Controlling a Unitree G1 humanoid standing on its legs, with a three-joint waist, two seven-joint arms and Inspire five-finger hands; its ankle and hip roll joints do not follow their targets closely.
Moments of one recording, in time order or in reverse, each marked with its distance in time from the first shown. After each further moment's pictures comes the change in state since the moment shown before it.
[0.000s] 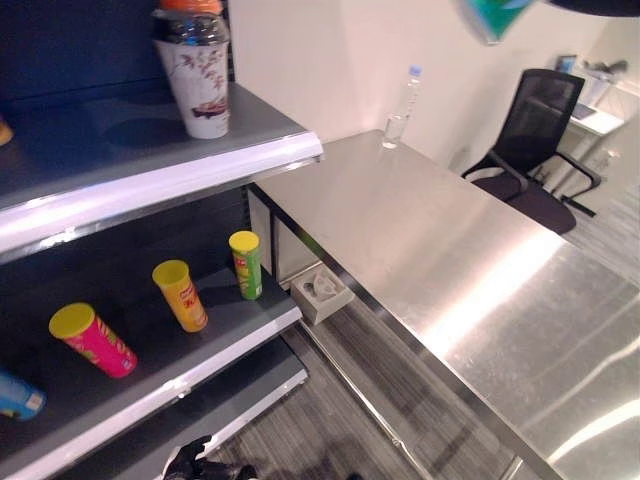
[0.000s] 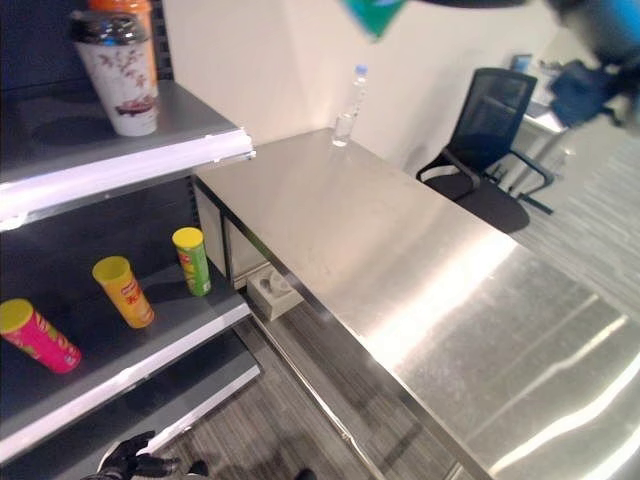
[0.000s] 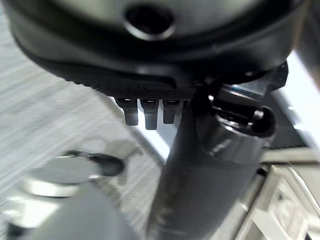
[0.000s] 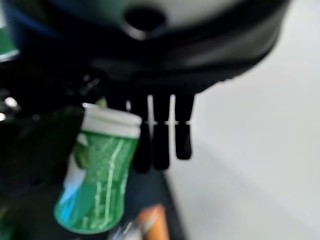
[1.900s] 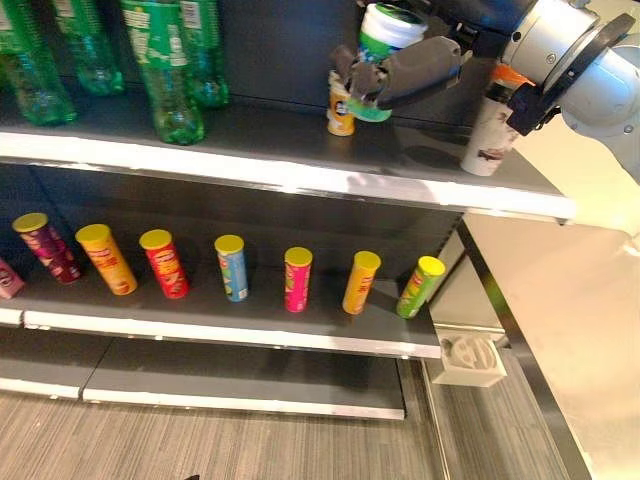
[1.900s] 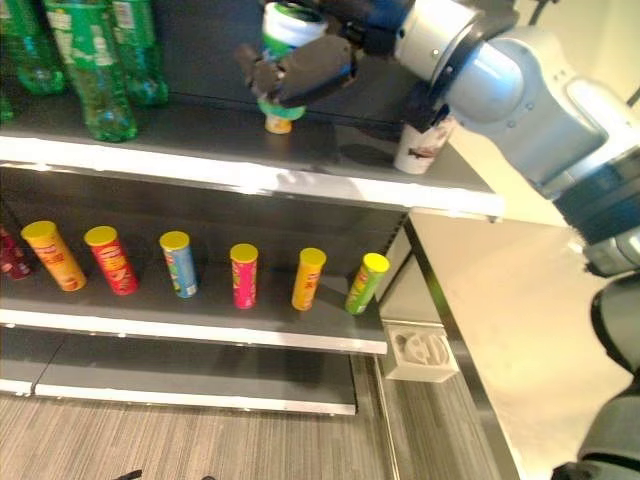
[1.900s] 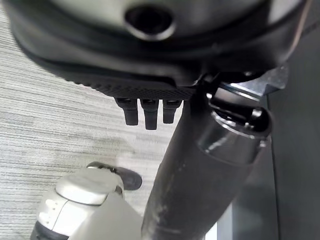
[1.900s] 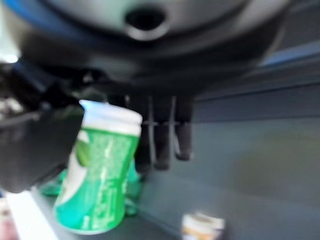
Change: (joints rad) left arm 0.089 -0.030 -0.006 0.039 -0.078 0.004 0.062; right arm -0.170 0.349 0.300 0.372 -0.578 0.071 -0.120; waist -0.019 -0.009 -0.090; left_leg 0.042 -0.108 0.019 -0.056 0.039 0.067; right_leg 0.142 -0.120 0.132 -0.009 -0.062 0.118
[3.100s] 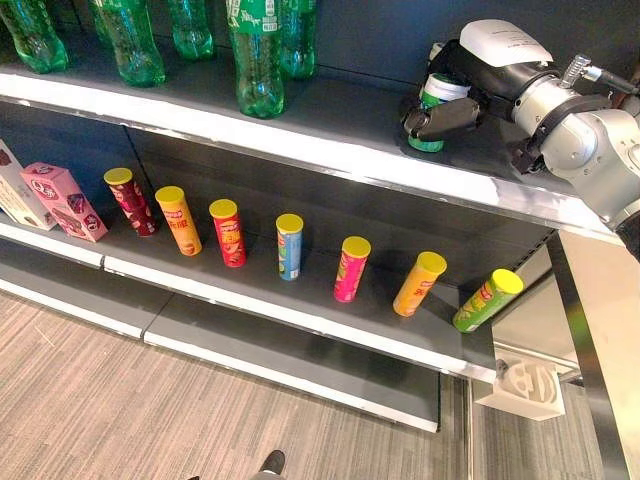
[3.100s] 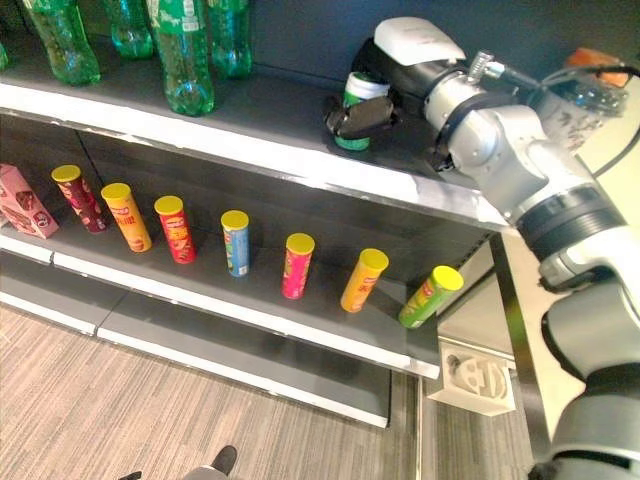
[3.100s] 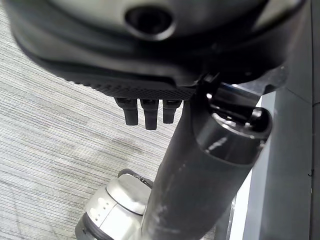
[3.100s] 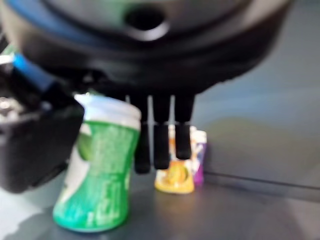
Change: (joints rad) left arm -0.001 -0.005 -0.004 0.000 -0.029 0.001 0.000; right arm 0.166 0.090 -0.064 0.200 -0.115 0.072 -0.019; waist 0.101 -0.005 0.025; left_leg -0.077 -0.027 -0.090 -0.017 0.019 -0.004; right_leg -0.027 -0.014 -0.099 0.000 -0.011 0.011
